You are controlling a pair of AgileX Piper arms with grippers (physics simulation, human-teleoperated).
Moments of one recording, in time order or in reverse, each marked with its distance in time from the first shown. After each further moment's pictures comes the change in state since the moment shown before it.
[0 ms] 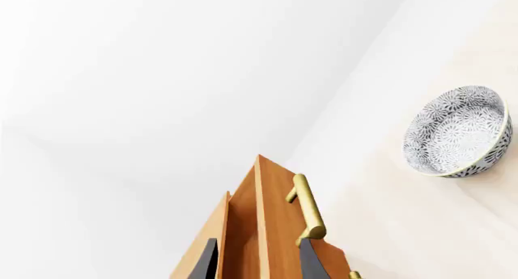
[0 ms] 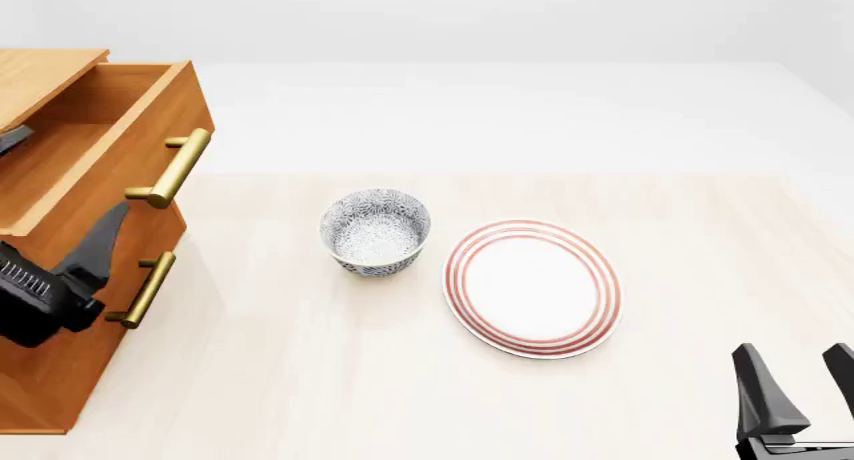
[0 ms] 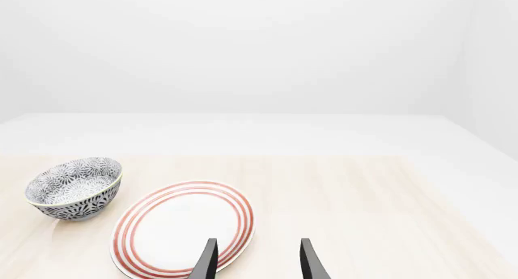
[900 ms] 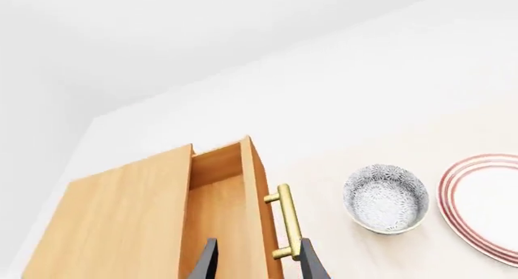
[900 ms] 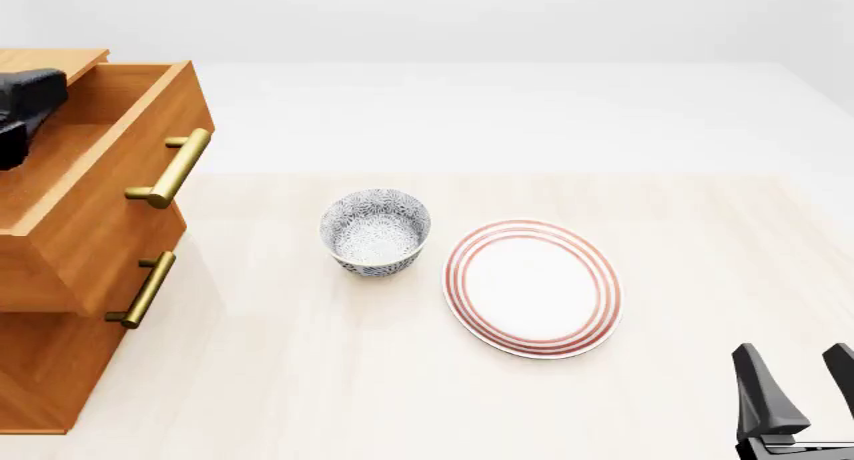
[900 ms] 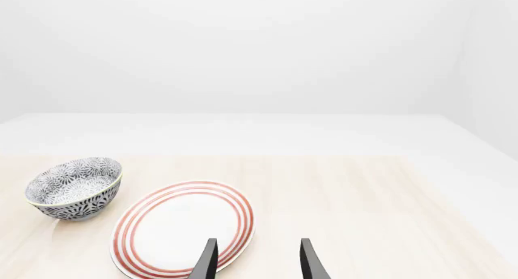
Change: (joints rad) left arm 0.091 0.243 -0.591 0.593 -0.698; right arm 0.000 0.000 0.000 0.000 0.000
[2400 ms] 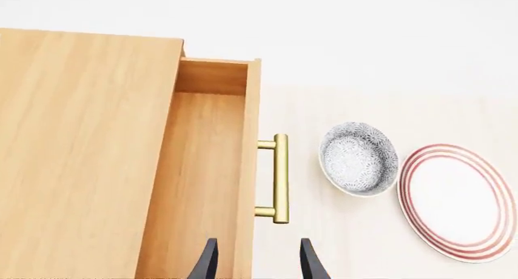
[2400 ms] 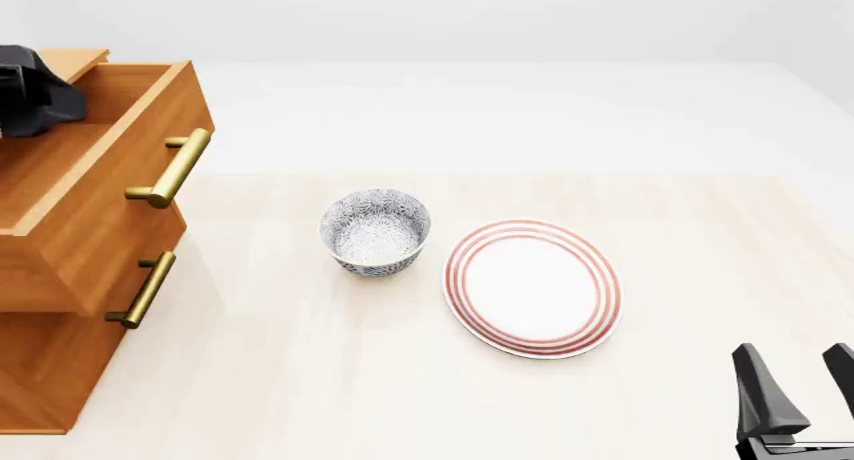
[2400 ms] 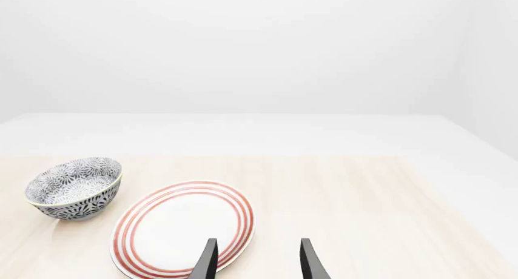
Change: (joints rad) left arm 0.068 0.246 -0.280 0.440 -0.364; right arm 0.000 0.000 0.000 0.000 0.000
